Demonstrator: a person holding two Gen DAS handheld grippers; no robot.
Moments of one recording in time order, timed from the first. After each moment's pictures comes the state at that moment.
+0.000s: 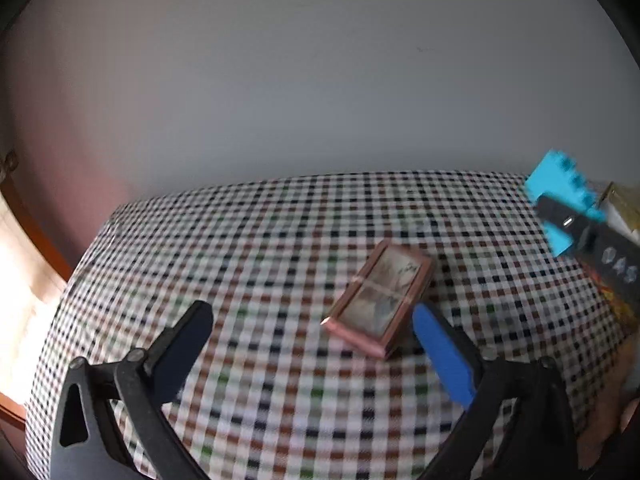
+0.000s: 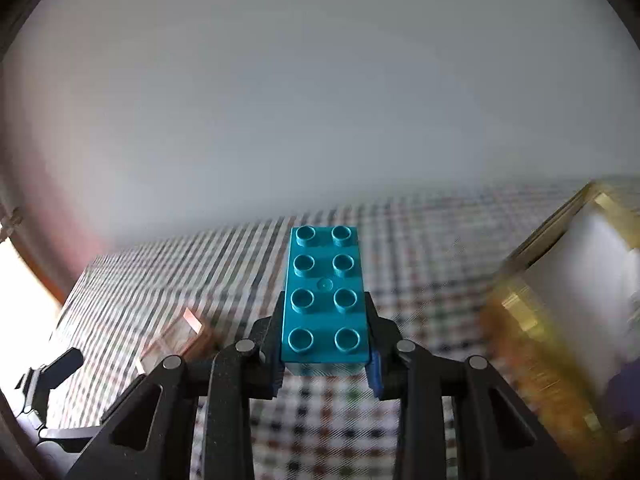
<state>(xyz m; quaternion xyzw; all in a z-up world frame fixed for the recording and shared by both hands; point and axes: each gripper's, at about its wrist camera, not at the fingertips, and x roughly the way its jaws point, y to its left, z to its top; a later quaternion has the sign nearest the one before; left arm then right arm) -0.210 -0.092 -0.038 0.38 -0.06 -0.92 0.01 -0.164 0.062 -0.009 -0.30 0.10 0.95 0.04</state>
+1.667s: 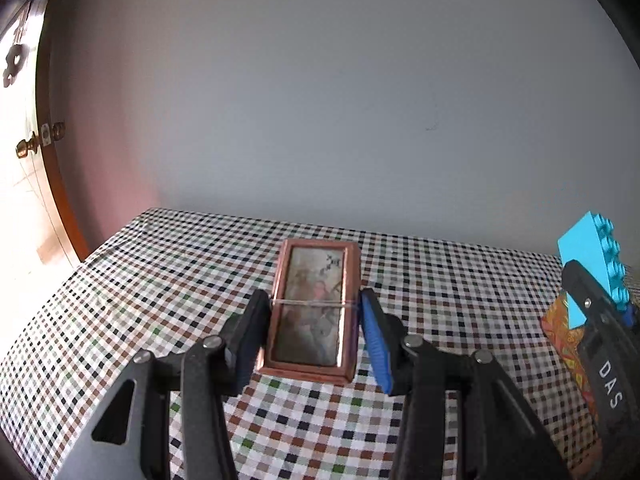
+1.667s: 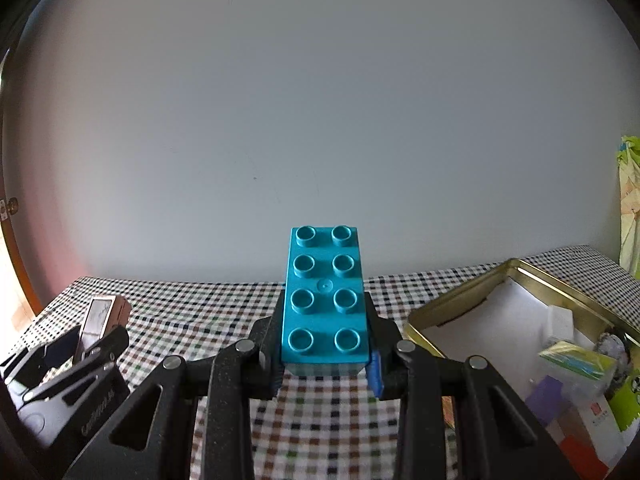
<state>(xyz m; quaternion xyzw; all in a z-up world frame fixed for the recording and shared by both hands) -0.144 -0.094 0.001 0.27 0.04 -0.96 0.07 -0.123 0.100 -0.014 -0.19 0.03 0.98 0.07</state>
